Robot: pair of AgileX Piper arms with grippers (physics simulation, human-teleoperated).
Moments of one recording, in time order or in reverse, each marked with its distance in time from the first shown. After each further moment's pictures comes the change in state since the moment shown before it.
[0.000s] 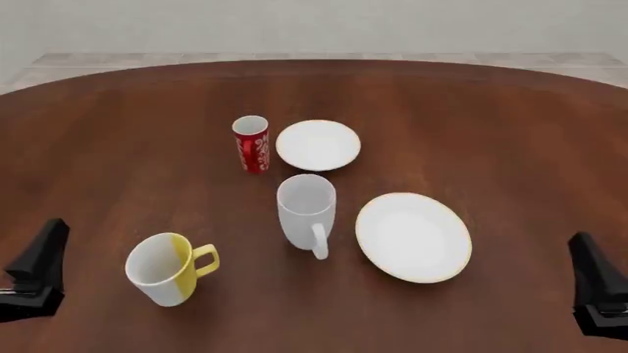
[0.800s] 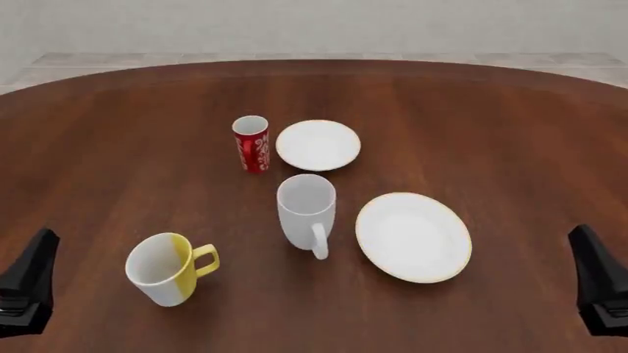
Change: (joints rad) left arm -0.001 -0.186 -0.006 0.154 -0.009; right arm 0.059 0.000 -0.042 0.007 -0.003
